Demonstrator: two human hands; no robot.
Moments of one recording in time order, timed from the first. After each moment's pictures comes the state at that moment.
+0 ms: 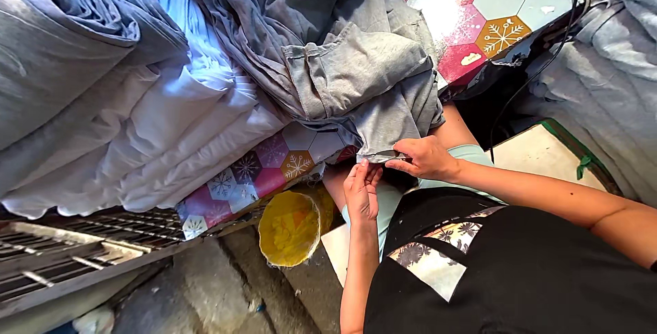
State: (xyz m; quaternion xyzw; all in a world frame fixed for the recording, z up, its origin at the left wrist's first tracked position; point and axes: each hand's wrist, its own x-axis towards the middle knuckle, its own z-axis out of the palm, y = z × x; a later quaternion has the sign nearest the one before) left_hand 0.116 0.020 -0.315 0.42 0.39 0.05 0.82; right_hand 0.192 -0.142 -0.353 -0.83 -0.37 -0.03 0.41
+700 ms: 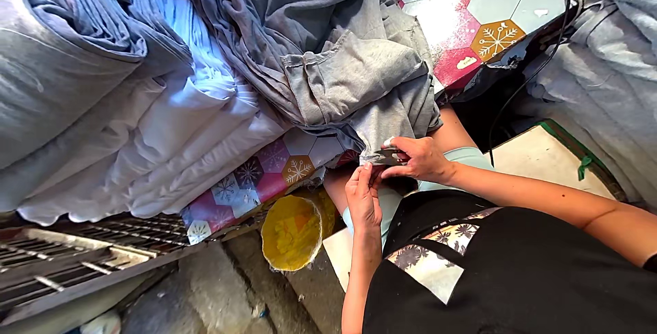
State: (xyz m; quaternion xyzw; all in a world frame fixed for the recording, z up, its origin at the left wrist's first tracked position) left_hand 0.116 0.009 -0.298 0.46 0.34 0.06 0.82; right_hand 0.194 -0.135 -0.348 -0.80 -0.34 -0.08 0.48
